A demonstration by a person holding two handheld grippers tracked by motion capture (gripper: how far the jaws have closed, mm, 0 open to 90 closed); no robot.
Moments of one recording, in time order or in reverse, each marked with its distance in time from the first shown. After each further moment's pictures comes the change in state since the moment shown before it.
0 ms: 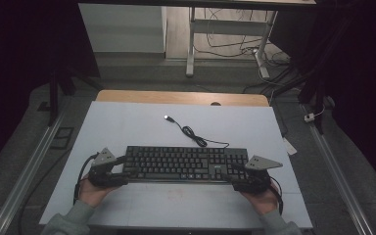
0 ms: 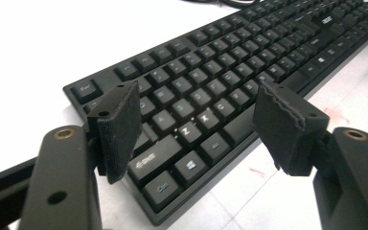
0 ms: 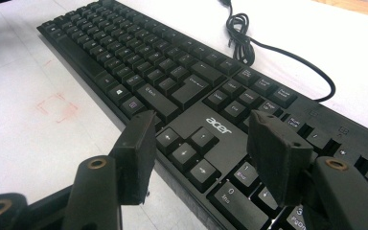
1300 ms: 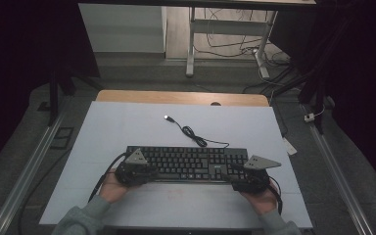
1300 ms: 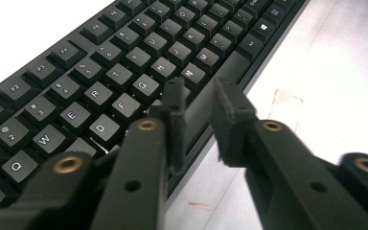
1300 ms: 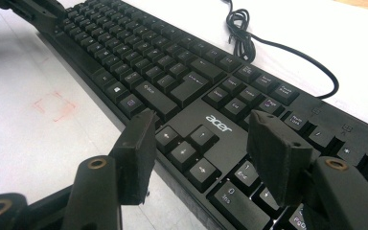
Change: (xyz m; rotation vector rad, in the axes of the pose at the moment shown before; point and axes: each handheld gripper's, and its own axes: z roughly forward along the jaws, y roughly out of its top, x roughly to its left) left arm -0.033 0.025 0.051 0.187 -0.160 0.176; right arm -0.001 -0.001 0.003 0.011 -0.003 0.005
